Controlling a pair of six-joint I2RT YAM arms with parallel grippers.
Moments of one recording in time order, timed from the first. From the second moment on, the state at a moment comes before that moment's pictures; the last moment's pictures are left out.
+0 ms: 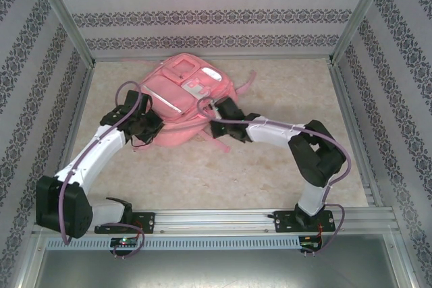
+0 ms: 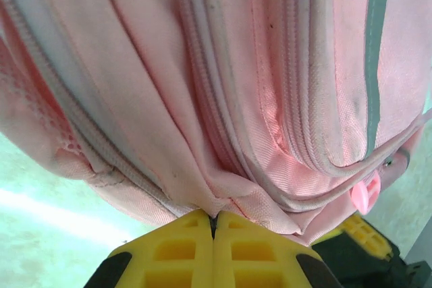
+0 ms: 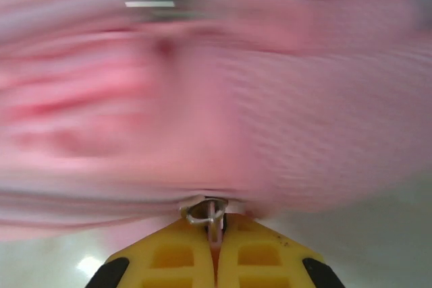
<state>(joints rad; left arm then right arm) -0.21 1.26 0.96 -0.71 0.15 -1.11 0.65 1.79 1.09 -0.16 -0.03 0.27</state>
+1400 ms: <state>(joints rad) -0.10 1.45 1.29 -0.81 0.19 -0.76 0.80 1.94 1.35 -0.23 -0.08 0.32</state>
